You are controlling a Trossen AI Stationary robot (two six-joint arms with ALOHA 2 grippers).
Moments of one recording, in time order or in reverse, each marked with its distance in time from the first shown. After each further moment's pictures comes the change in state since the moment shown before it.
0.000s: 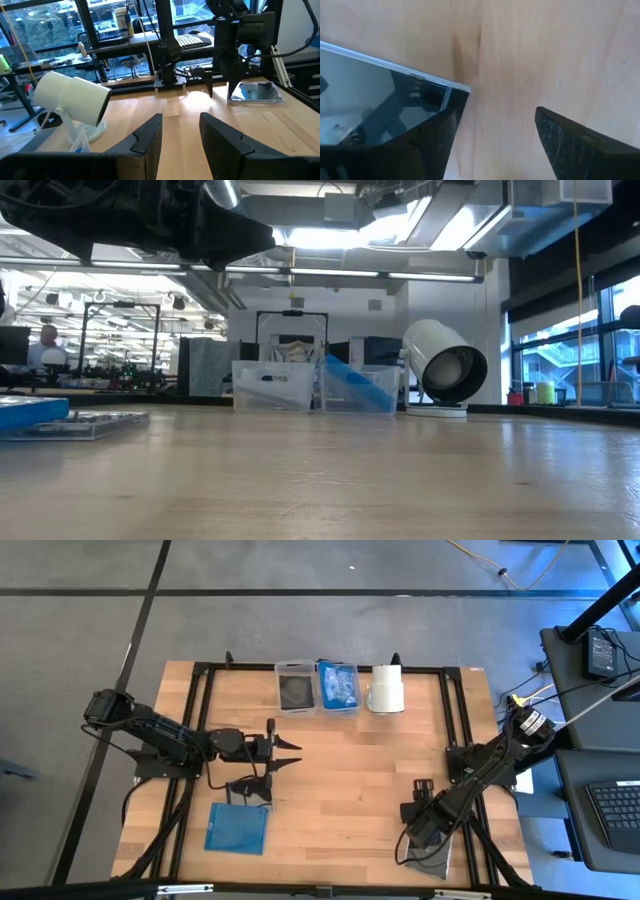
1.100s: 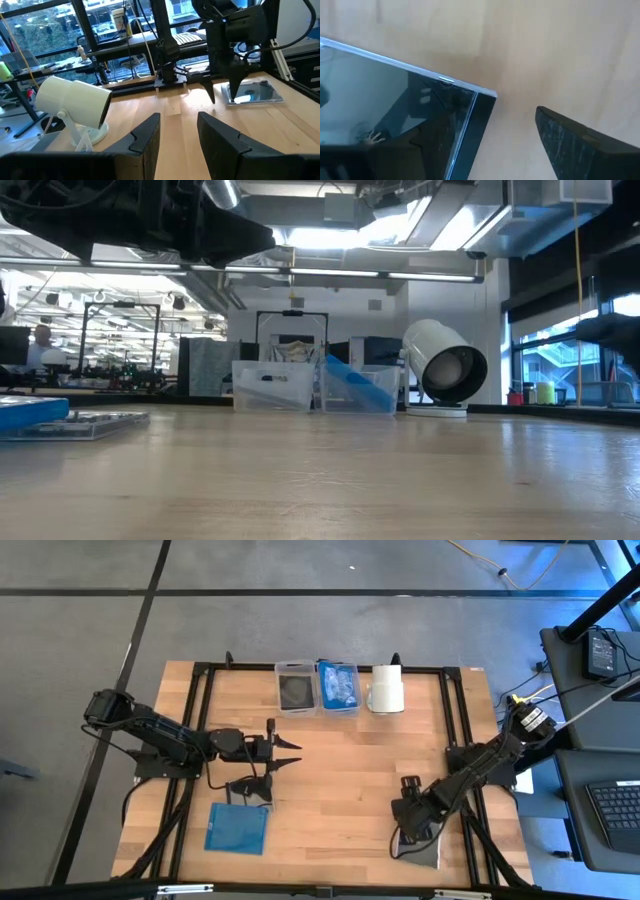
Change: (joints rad) left arm 0.002 0.000 0.000 -0.002 -0.003 0.052; right arm -0.130 -0.004 -0.076 0.175 0.020 -0.212
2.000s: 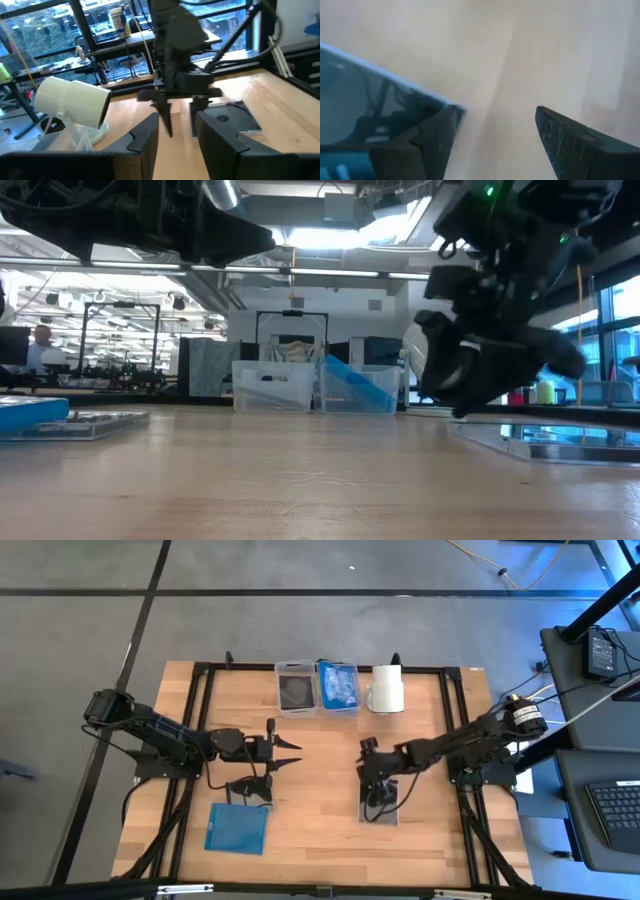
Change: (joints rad) left arm 0.000 0.000 0.000 -0.006 0.000 0.020; right arm -0.502 0.008 -0.051 0.532 0.090 -0.833
